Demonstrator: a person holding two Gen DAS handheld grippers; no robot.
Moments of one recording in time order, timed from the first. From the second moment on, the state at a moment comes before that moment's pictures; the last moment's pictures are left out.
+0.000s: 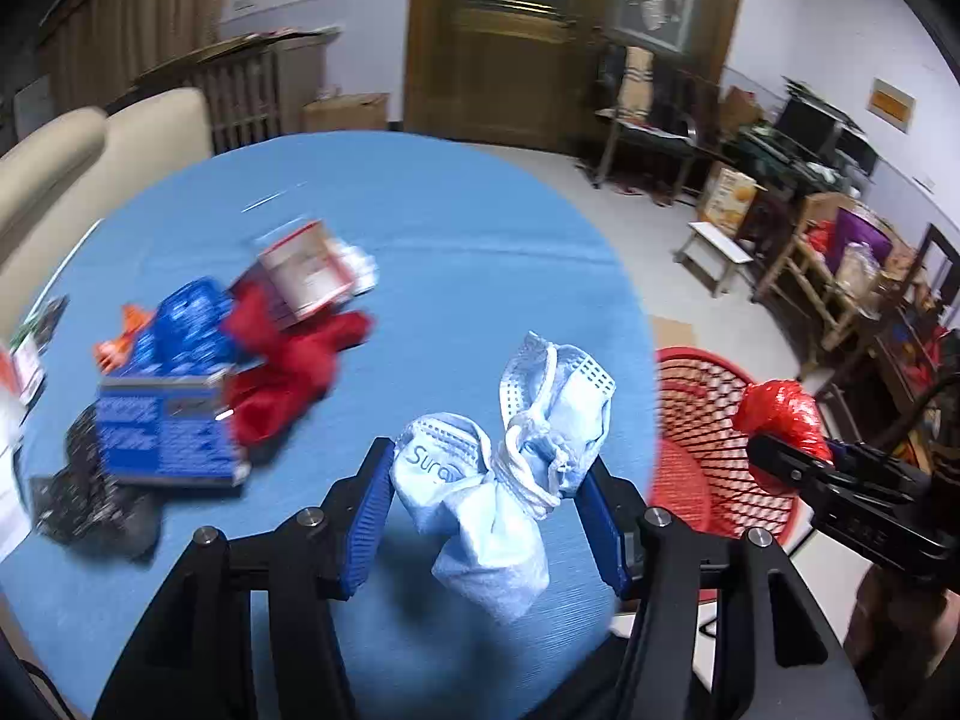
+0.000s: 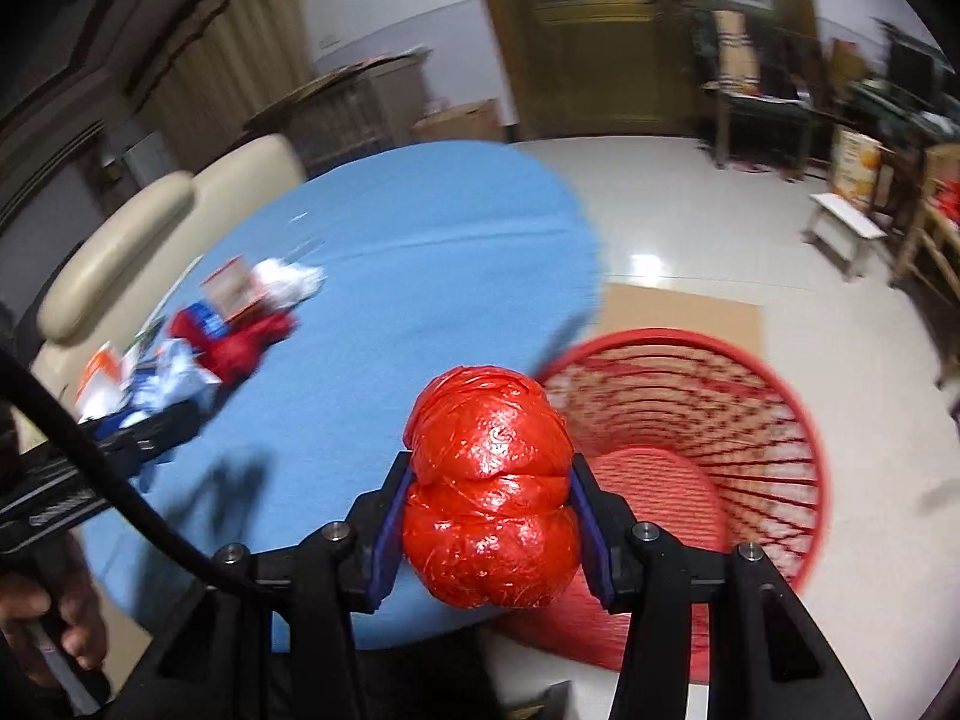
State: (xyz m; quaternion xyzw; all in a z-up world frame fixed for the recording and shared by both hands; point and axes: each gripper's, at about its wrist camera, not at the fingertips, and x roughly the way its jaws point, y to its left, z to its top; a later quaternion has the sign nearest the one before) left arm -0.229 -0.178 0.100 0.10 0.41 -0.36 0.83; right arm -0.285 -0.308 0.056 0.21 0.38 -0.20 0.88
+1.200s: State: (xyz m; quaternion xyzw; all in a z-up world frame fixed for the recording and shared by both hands) left arm -0.249 -0.298 0.090 0.15 0.42 -0.42 0.79; right arm -0.377 -0.403 0.051 0.29 0.32 -0.34 0.83
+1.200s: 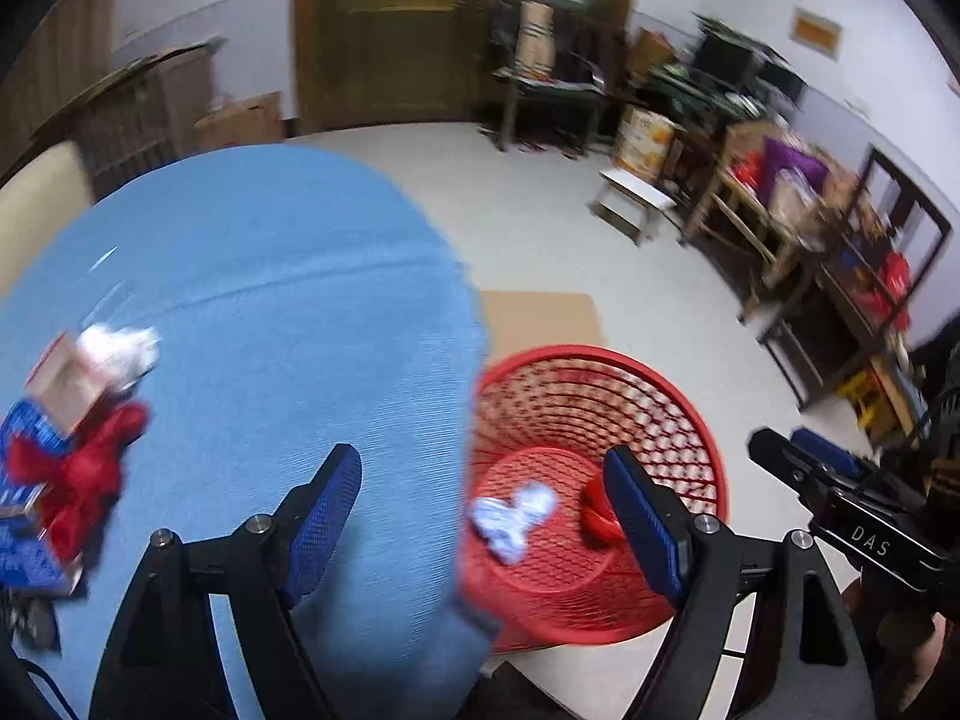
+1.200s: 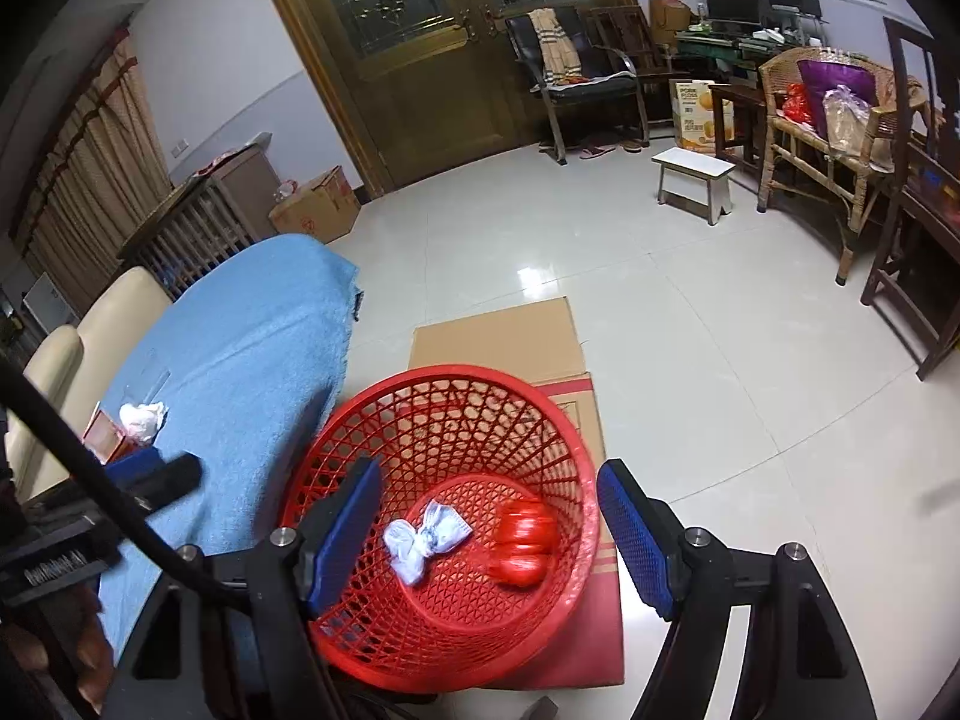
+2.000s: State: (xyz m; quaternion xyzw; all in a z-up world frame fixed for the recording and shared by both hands) left arm -0.146 -0.007 0.053 -0.03 0.44 -0.10 0.89; right arm -0.249 -0.270 0.052 0.20 0.41 -0.16 0.88
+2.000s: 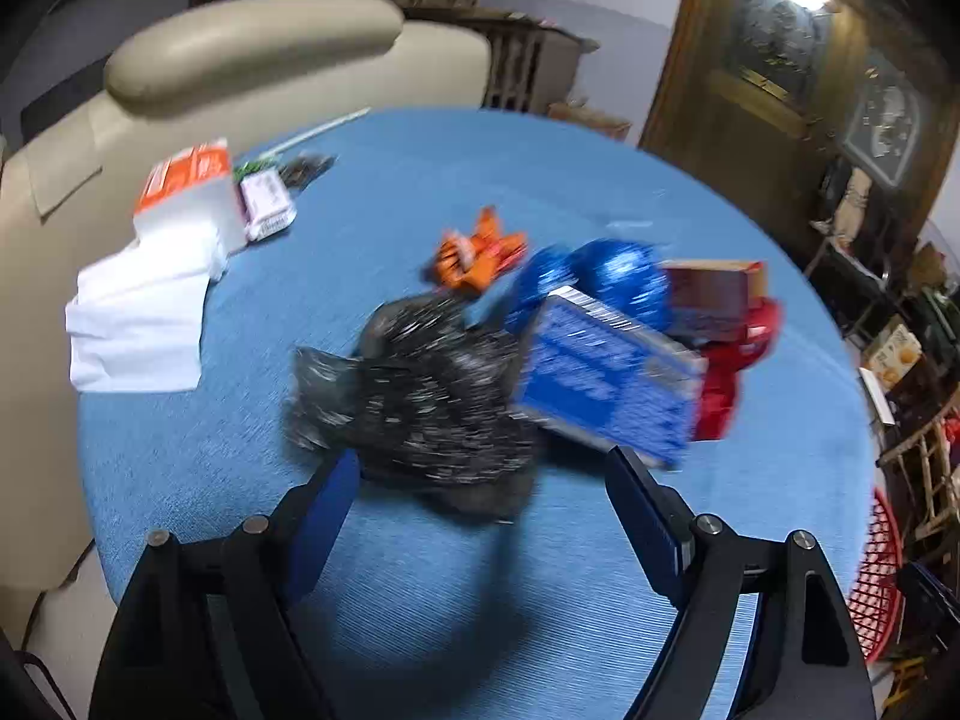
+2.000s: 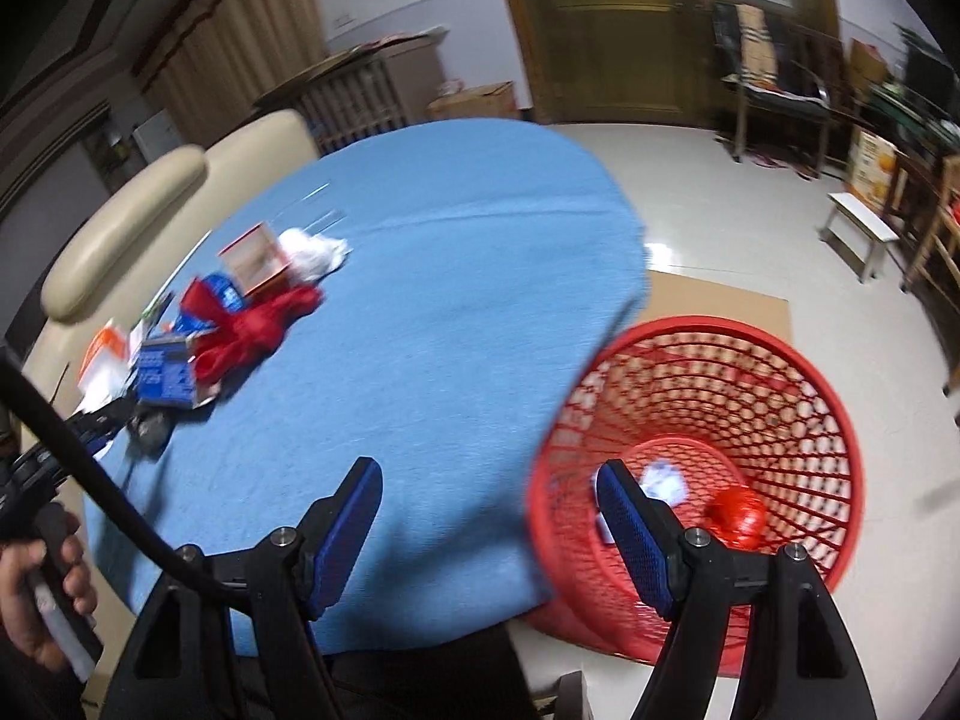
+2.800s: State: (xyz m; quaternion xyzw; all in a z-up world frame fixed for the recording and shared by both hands) left arm -0.138 0.036 0.033 -0.03 0.45 -0.09 0.89; right arm -0.140 -0.173 0.078 0.09 0.43 -0.02 0.90
